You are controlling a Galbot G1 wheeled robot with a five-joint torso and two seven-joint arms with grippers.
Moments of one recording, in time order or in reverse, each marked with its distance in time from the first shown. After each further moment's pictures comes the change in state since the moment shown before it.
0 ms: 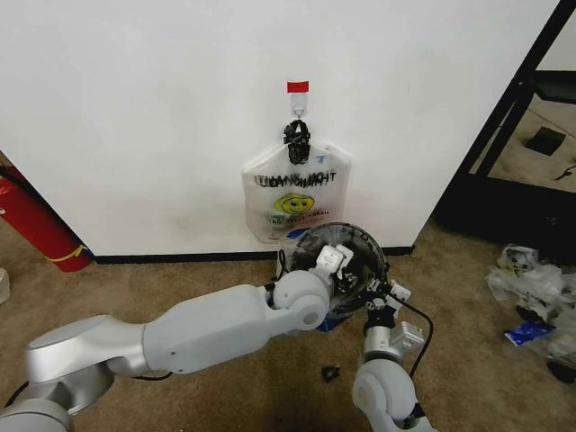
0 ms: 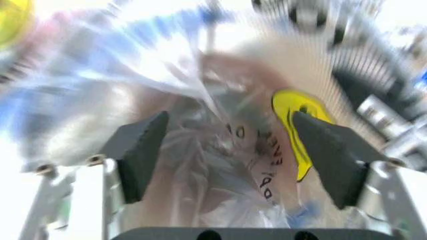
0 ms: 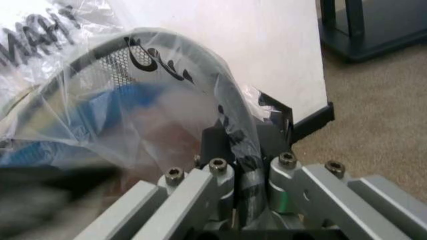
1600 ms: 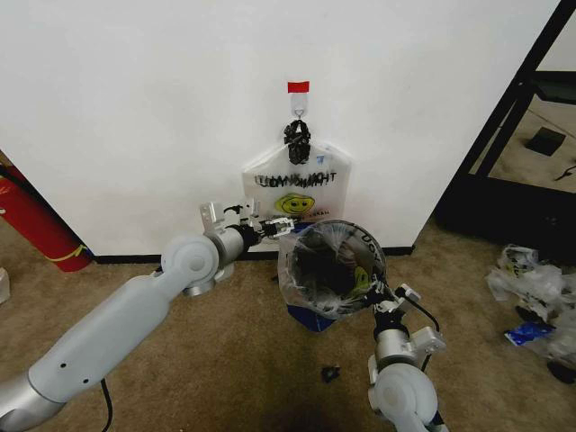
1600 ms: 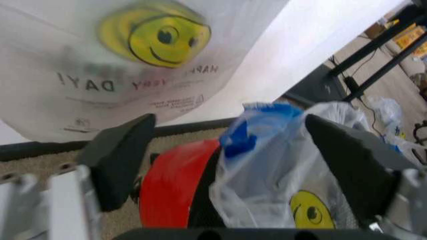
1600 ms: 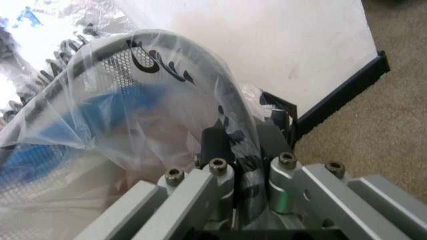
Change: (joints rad) left arm 0.261 0.187 -0.486 0.067 -0.240 -0.147 0.345; right arm -0.027 -0.057 0.055 0.031 0.341 0.021 -0.166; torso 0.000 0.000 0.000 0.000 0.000
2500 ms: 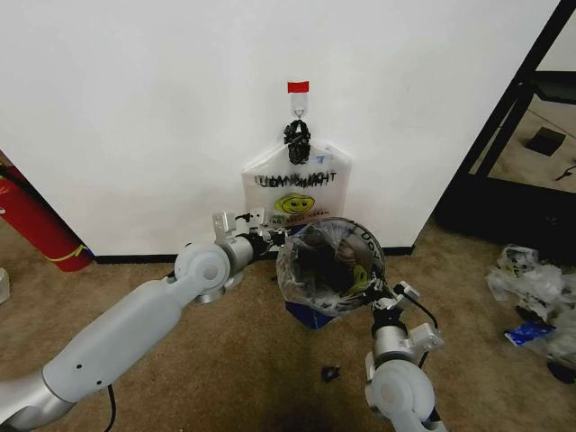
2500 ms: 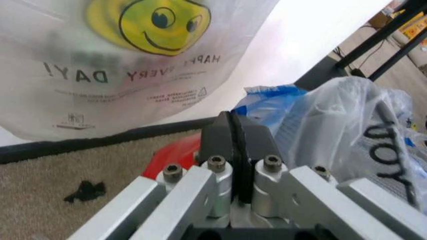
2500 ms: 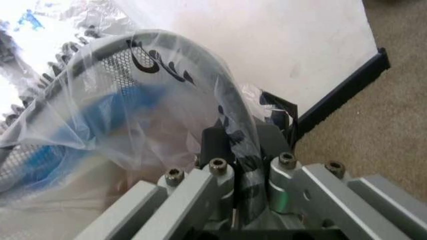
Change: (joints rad) left arm -0.011 -0.022 0.051 0.038 0.068 -0.035 0.016; right arm 0.008 0.016 -0.011 0.014 -0.003 -0.014 0.030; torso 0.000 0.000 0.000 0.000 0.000
